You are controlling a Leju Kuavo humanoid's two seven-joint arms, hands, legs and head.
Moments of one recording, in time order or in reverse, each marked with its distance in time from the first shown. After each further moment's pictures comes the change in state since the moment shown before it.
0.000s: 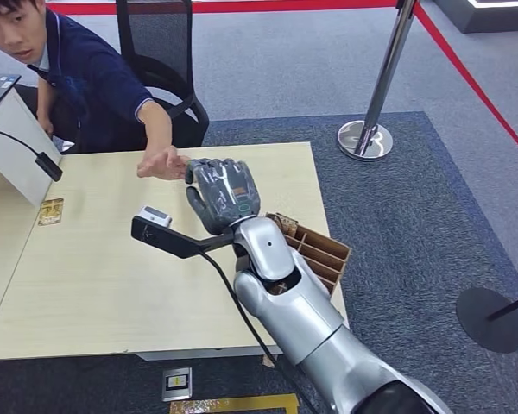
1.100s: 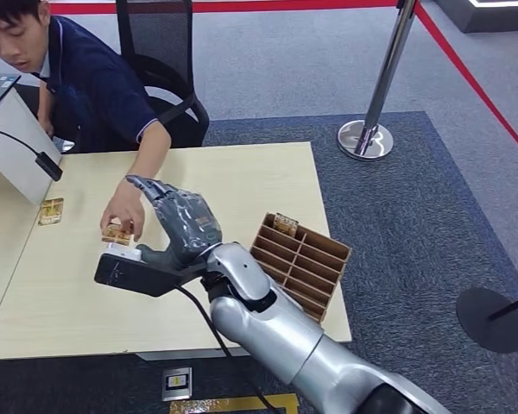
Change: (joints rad) left arm 0.003 -0.010 0.002 0.004 0.028 0.033 0.022; right arm 0.009 -0.015 0.254 0.013 -0.483 -0.058 -0.100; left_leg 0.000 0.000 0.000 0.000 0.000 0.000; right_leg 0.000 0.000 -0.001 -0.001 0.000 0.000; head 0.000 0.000
